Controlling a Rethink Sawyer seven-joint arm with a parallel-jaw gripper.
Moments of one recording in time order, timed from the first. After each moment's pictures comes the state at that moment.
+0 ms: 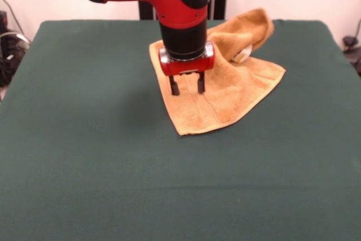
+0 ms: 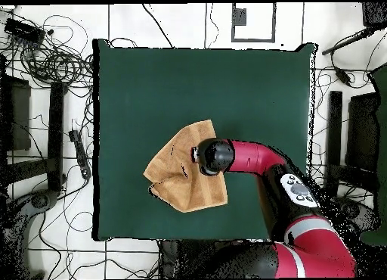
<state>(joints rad) -0.42 -0.41 0.22 1.62 -0.30 0.52 1.58</state>
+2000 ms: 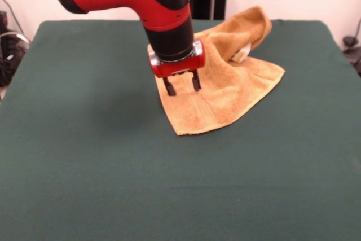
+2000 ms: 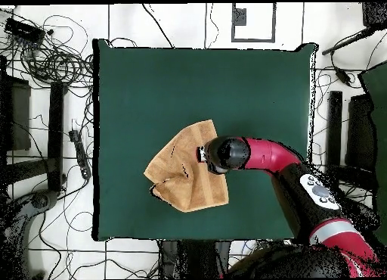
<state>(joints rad) -0.59 -0.39 0.40 1.62 -0.41 0.62 1.58</state>
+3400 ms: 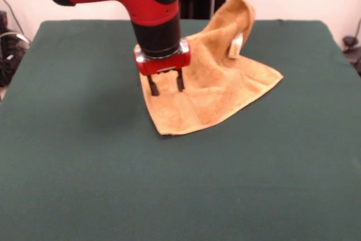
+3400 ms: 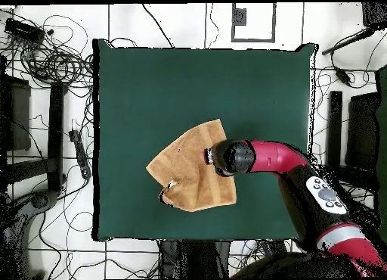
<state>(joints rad) -0.62 -0.42 0.39 1.62 -0.52 0.60 1.58</state>
